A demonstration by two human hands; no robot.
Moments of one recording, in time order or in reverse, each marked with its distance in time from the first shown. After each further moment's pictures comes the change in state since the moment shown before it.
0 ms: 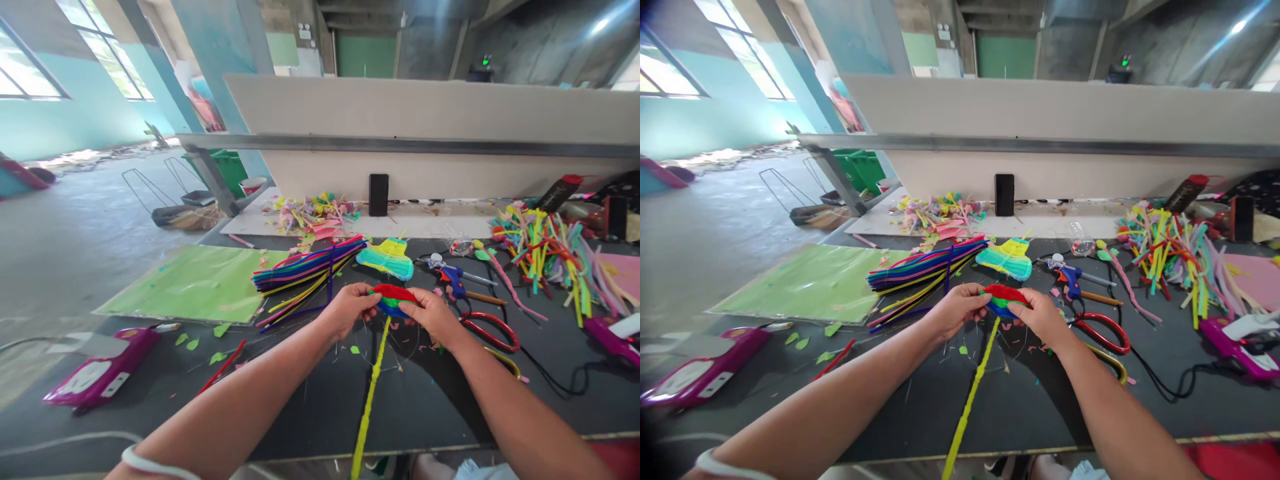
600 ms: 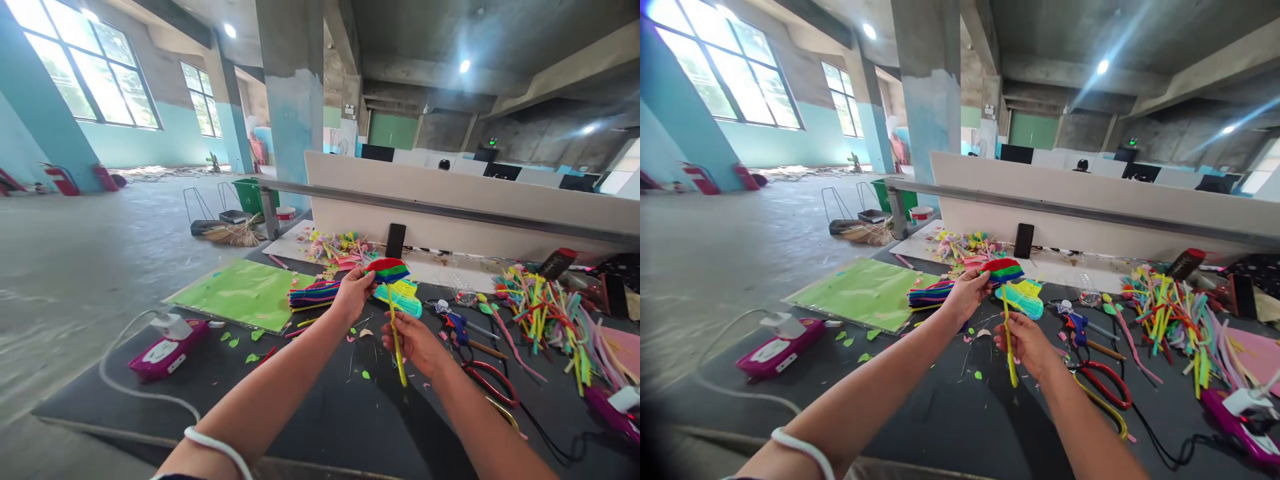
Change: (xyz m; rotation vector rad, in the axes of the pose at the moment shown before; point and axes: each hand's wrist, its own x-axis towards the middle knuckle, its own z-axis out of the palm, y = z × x) left_hand 0.007 0.077 -0.012 -0.375 0.168 0.475; right_hand 0.008 -0.045 0.054 0.537 -0.122 0.182
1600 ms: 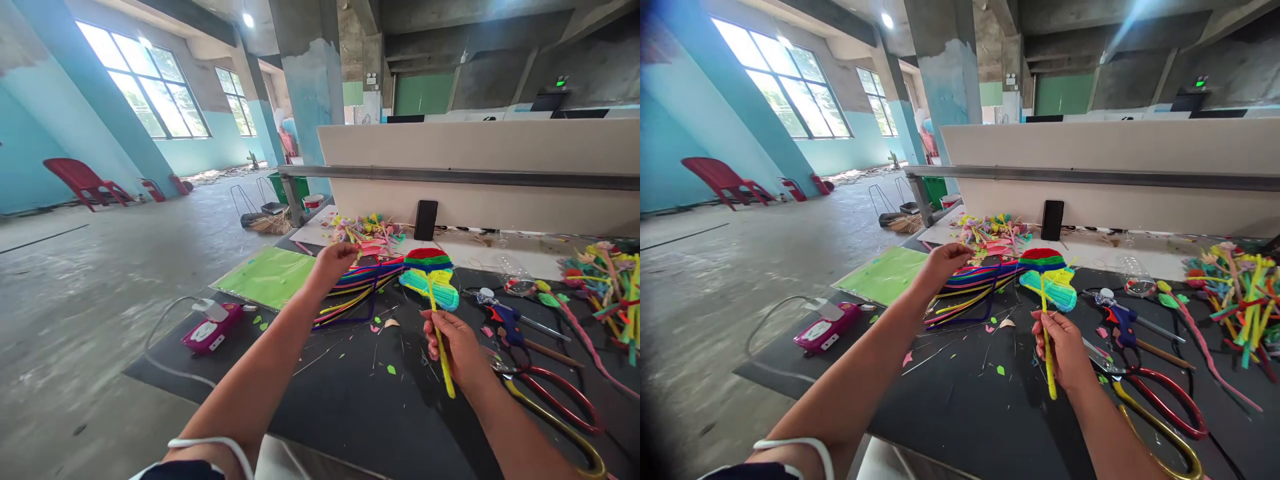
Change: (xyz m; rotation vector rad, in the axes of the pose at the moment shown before) left_hand 0.028 0.058 -0.090 1.028 0.122 0.268; right_hand 0.009 0.023 -0.022 0.097 0.149 -0.103
